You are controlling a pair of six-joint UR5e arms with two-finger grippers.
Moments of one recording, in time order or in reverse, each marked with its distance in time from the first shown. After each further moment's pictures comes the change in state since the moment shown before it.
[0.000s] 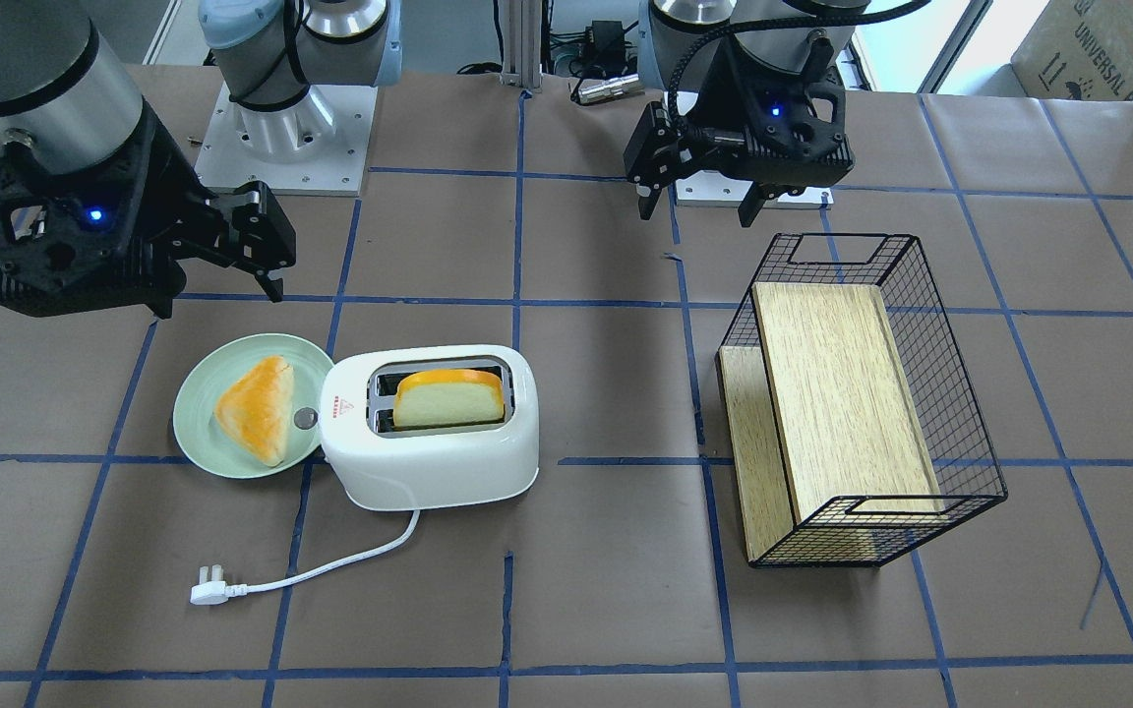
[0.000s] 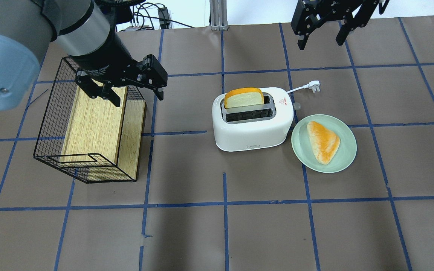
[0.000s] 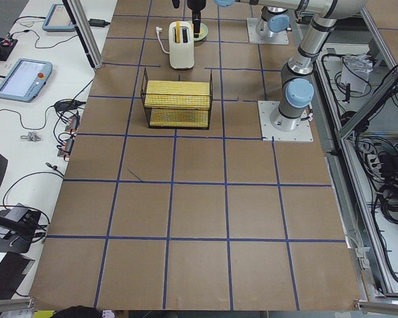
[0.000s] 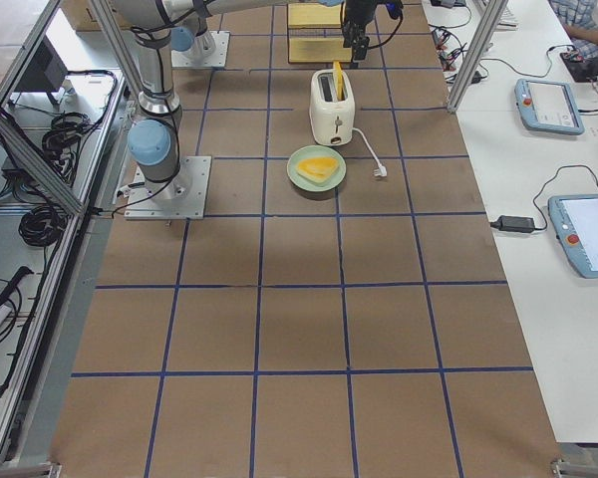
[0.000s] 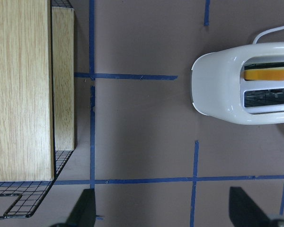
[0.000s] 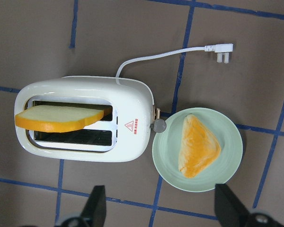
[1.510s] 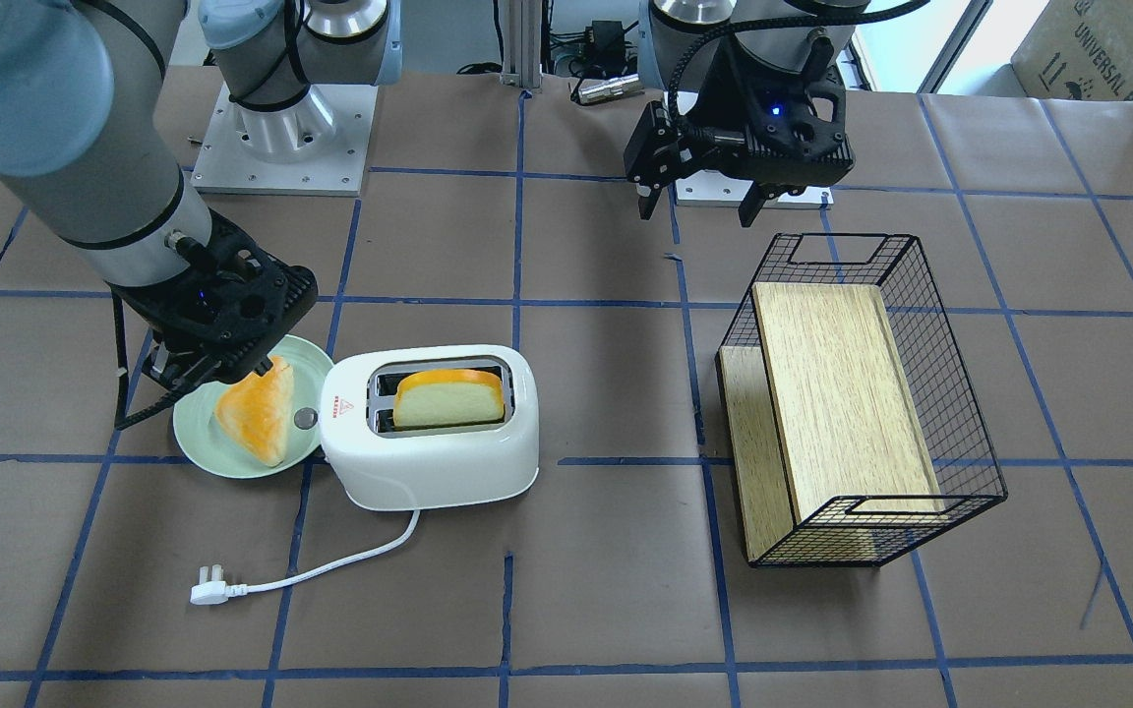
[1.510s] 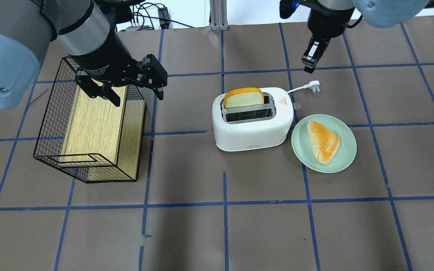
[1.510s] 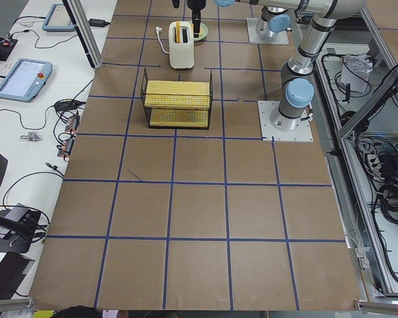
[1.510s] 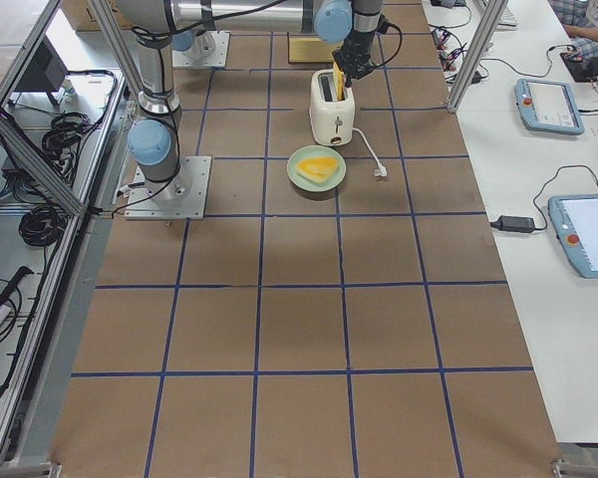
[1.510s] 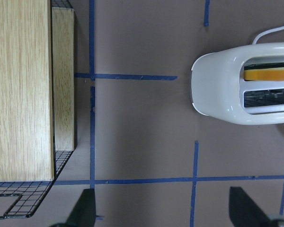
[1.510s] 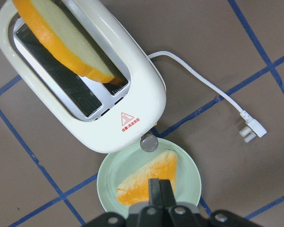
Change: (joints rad) left arm 0.000 0.000 0.001 0.000 0.000 0.000; right arm 0.013 0.009 0.218 -0.230 -0.041 -0.803
